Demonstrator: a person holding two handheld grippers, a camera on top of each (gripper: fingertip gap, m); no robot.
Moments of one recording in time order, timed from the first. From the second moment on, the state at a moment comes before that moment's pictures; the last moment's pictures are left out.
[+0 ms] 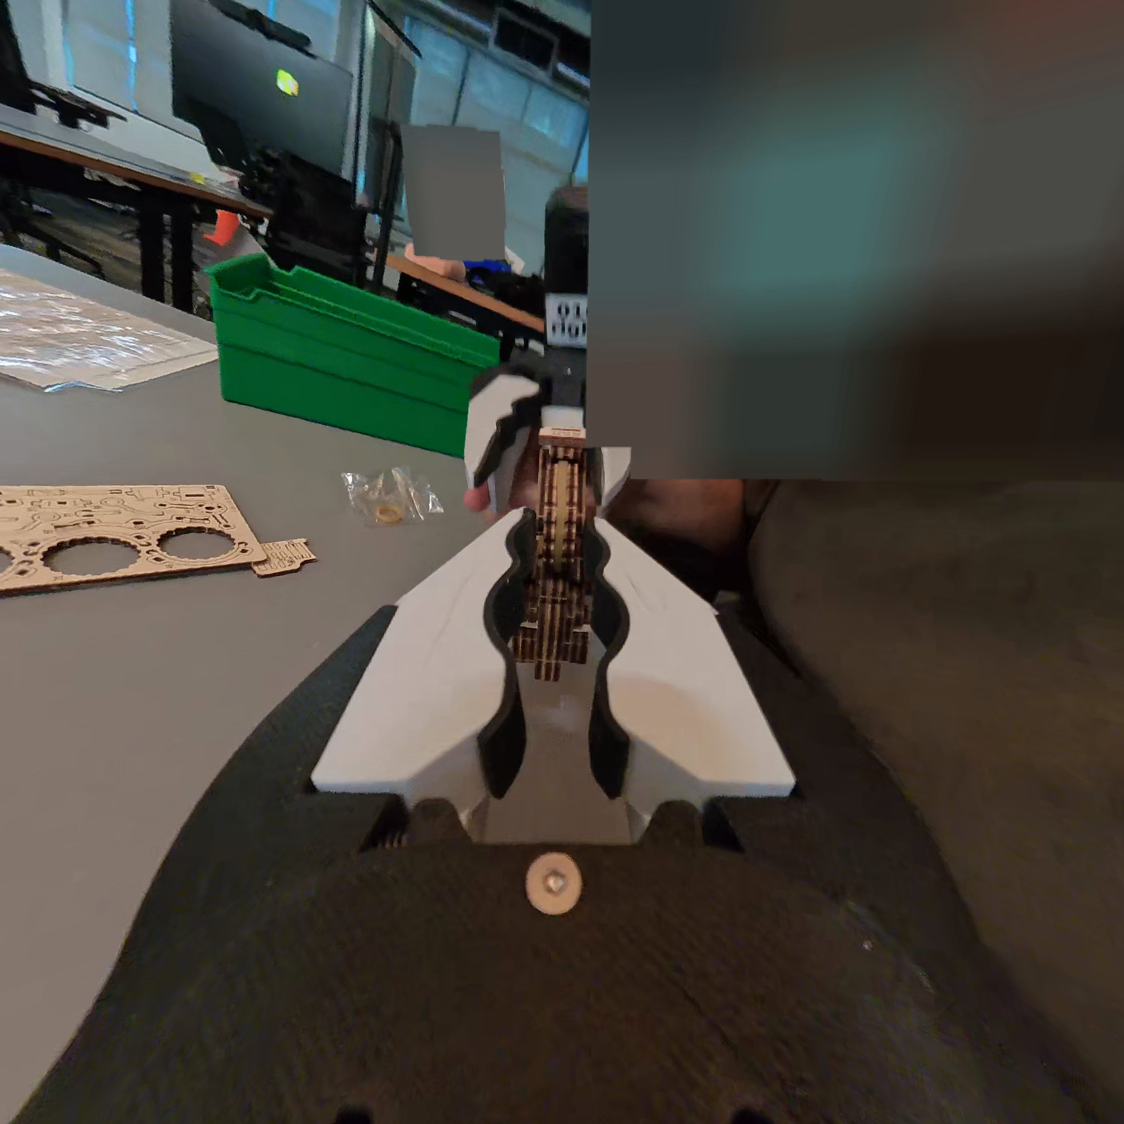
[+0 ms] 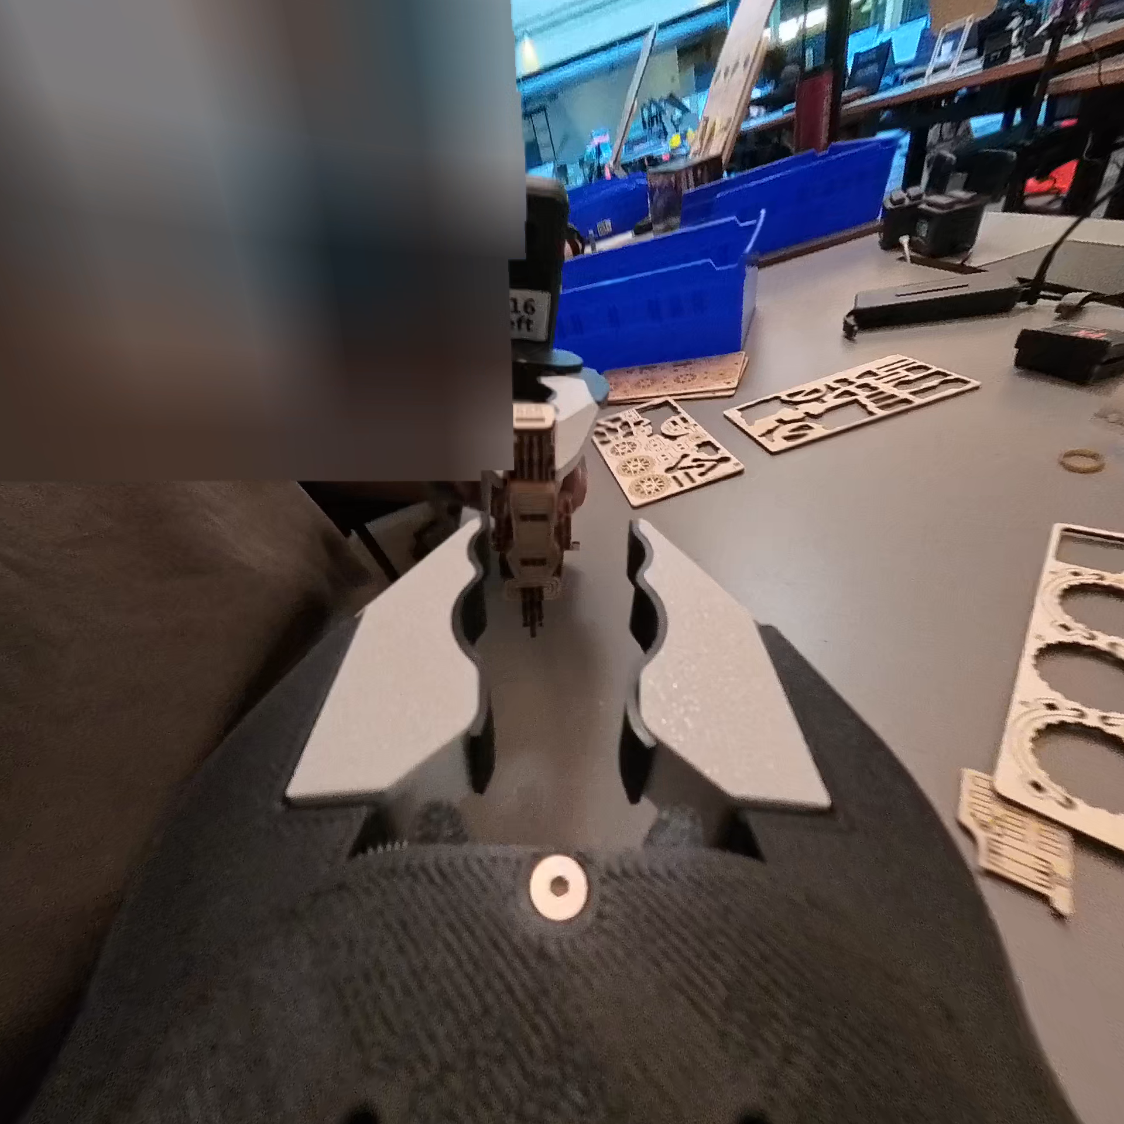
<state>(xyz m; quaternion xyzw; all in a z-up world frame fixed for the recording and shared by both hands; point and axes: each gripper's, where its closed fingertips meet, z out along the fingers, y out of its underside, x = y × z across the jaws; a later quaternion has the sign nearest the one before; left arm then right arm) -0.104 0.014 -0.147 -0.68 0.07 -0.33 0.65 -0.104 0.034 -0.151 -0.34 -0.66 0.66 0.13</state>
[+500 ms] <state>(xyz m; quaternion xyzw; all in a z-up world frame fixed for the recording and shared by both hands) -0.077 0.014 -0.181 -0.74 0.31 0.01 0.60 -0.071 0.031 -0.159 -0.23 -0.80 0.51 0.21</state>
